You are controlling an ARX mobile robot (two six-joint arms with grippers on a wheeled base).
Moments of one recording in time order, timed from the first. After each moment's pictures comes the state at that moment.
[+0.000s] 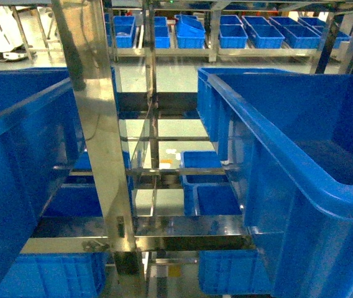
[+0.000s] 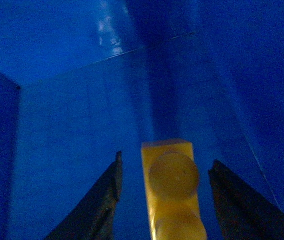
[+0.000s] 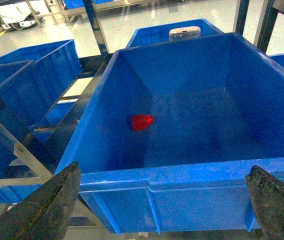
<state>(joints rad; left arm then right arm) 0.20 1.78 1.14 -0.09 0.09 0.36 0.12 0.40 0.59 -0.48 -0.03 0.19</state>
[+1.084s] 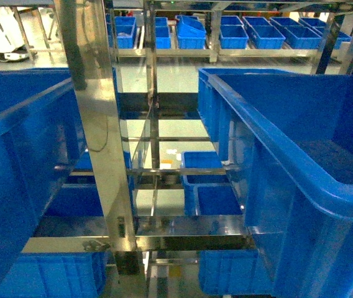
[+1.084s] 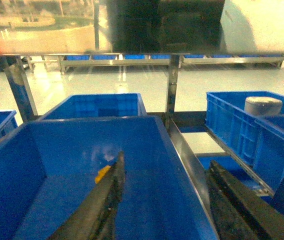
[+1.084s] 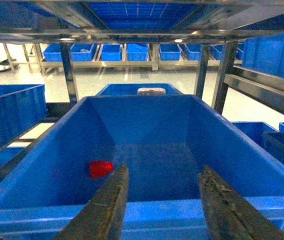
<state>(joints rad) 0.11 0.75 0.50 0.25 0.11 0.01 0.00 0.21 0.28 -0.08 -0.01 0.02</state>
